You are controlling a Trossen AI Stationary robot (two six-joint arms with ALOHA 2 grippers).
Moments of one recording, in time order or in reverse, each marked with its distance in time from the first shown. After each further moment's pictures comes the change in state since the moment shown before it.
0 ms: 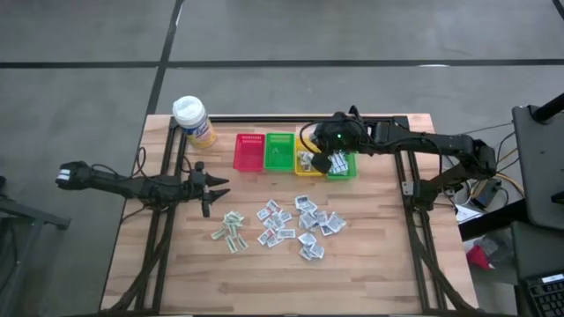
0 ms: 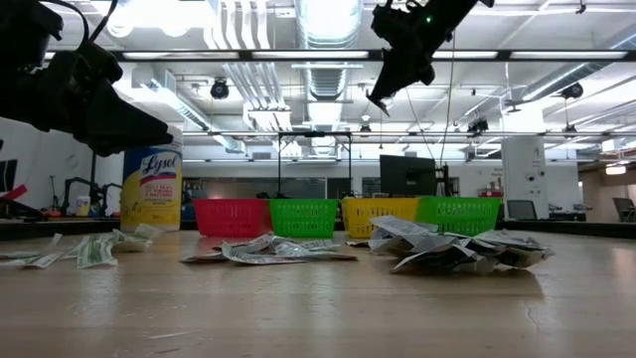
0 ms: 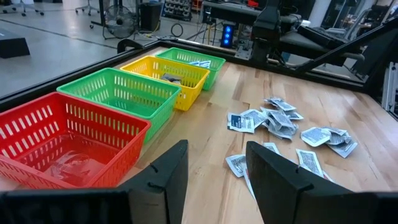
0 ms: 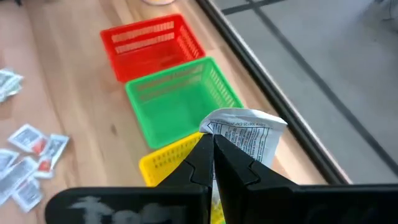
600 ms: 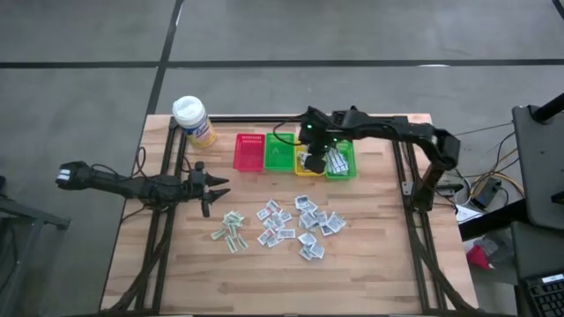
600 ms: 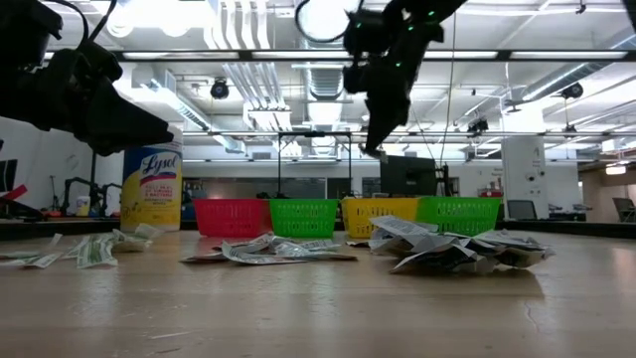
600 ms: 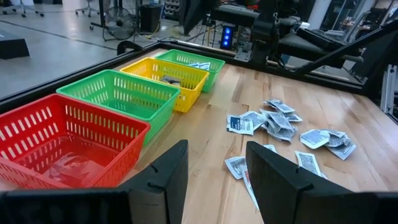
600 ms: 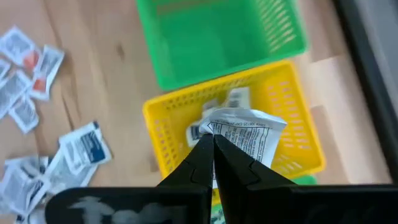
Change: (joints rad) left arm 0.000 -0.001 0.000 0.008 0.000 0.000; right arm -0.108 0.340 0.258 -0.314 -0.255 -0.157
